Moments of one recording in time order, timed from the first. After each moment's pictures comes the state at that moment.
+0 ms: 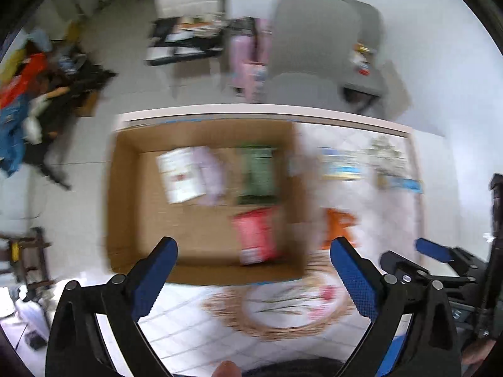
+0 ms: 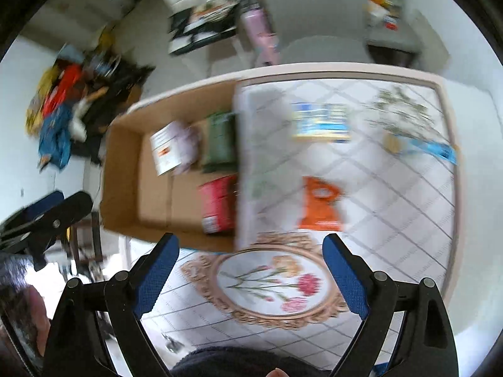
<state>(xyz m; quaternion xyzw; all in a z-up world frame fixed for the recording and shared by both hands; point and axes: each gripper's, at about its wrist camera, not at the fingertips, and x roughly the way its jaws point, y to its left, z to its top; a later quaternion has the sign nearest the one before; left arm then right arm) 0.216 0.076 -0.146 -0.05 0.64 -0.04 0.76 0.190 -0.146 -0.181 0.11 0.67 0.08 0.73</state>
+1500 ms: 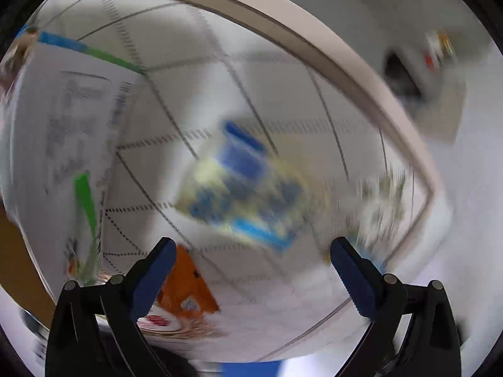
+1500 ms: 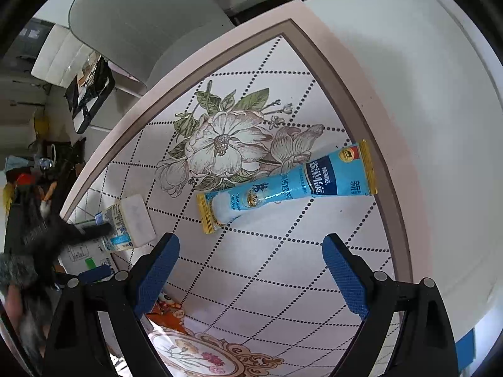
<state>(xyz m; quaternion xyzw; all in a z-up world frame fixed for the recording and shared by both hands) 0.365 -0.039 -0.390 -0.30 0.78 0.10 0.53 0.300 -0.381 -0.350 0.25 0.70 -0.06 0.67</state>
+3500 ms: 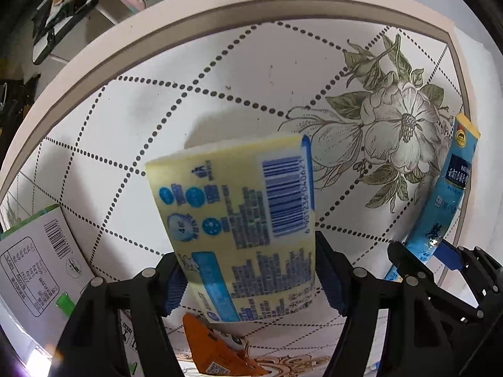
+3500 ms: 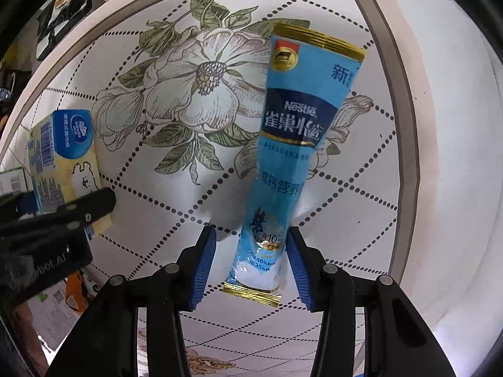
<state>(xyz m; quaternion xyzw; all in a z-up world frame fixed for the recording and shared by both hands) 0.405 -0.184 -0.451 0.07 0.79 -0.08 0.60 0.317 -0.321 -0.416 0.08 0.78 -0.06 0.61</state>
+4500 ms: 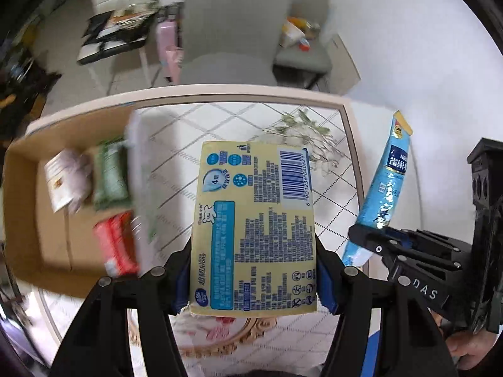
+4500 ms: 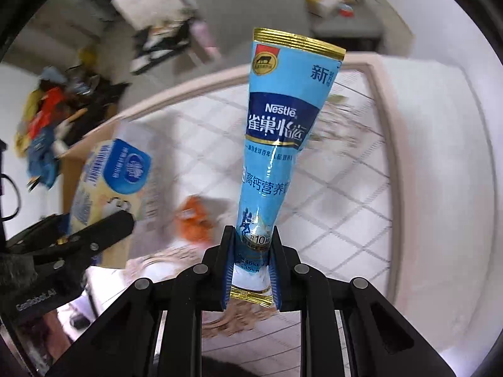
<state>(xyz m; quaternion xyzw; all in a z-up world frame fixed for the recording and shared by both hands) 0.212 -0.077 -0.182 -0.08 0.65 -0.11 0.75 0.186 -0.277 -0.190 0.10 0.66 0.11 0.74</state>
